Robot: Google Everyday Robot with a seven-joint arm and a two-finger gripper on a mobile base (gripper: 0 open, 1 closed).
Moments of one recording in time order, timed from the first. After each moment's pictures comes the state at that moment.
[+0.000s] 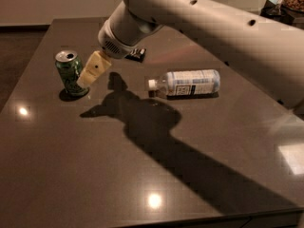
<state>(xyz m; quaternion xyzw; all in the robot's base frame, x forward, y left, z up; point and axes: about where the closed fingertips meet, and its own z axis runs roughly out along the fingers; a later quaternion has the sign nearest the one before) 0.616 0.136 0.918 -0.57 0.73 0.15 0.35</state>
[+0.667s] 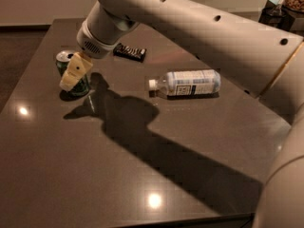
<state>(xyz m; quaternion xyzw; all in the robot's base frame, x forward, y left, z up) 0.612 0.185 0.914 -0.60 0.71 0.16 0.33</state>
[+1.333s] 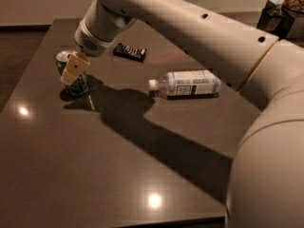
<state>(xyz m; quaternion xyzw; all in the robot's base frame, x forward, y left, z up) 0.618 0.200 0.907 -0.62 0.70 0.19 0.30</state>
